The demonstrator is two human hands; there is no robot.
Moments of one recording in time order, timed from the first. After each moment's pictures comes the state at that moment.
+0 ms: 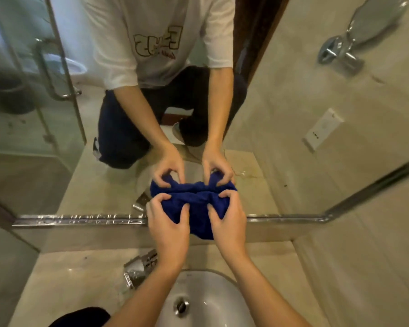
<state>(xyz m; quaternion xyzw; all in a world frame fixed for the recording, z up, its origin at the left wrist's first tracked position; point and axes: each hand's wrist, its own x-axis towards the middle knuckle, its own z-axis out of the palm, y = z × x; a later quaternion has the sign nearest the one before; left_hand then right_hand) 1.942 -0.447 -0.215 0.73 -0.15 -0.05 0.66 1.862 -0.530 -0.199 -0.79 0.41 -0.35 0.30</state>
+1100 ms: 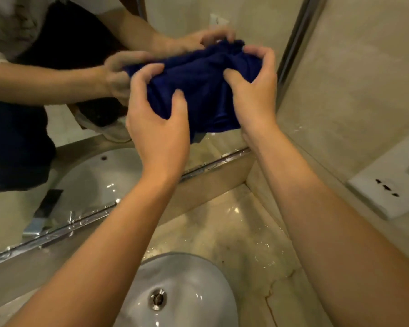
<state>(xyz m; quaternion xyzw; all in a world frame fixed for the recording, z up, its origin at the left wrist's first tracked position) 1.776 -0.638 -0.124 0.59 -0.42 -0.01 0.69 1.677 -0.733 -0.105 -0.57 0.43 -0.60 0.36</state>
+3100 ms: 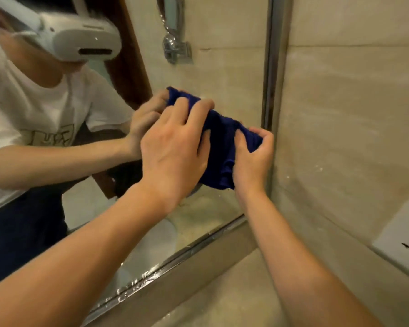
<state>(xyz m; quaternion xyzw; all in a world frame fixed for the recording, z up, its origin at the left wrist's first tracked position) 1.763 -0.706 -0.051 0.57 -0.69 0.32 0.32 1.665 -0.784 -0.119 -0.40 0.40 -0.72 0.40</state>
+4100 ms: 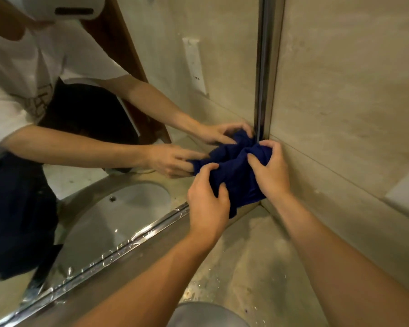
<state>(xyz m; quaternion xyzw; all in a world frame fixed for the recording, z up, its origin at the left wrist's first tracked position) 1.713 -0.703 -0.255 0.69 -0.54 -0.15 0.46 1.595 -0.800 -0.277 -0.54 0.57 -0.50 0.36</state>
